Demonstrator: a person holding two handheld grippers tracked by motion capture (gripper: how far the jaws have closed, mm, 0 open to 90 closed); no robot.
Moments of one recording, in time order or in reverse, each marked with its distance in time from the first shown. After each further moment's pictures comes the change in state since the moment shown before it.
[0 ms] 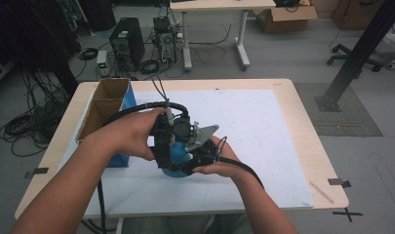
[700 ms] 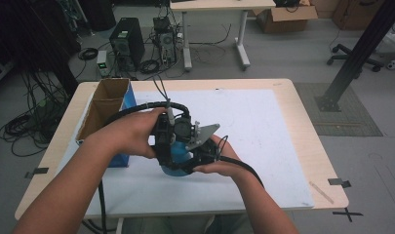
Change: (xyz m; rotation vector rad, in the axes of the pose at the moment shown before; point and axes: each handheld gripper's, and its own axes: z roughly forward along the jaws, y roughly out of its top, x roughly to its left) left arm -0.001 0.002 -0.002 0.008 0.024 0.009; right arm -0.001 0.002 -0.002 -0.010 -0.006 0.001
